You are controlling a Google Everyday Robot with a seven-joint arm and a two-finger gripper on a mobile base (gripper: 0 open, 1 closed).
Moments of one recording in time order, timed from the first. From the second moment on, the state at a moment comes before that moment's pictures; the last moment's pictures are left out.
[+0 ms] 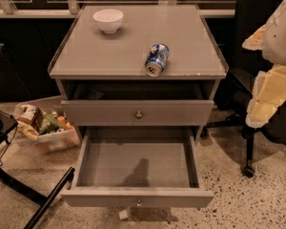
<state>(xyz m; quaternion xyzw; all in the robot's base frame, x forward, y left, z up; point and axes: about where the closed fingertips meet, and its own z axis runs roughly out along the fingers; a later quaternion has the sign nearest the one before) 0.438 -0.216 0.977 -0.60 0.78 -0.04 0.16</state>
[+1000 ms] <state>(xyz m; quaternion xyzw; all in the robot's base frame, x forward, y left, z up) 0.423 -0.199 0.907 -0.58 0.79 0.01 0.20</state>
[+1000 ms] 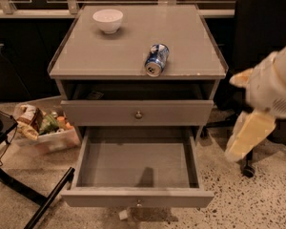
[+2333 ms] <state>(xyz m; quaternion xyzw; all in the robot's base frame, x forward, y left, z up) 0.386 -0.128 0.722 -0.55 0.79 0.12 0.24</state>
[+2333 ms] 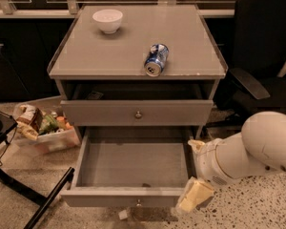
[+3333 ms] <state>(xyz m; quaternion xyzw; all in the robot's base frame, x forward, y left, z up) 0.389 -0.170 0.541 -0.46 0.86 0.13 0.19</state>
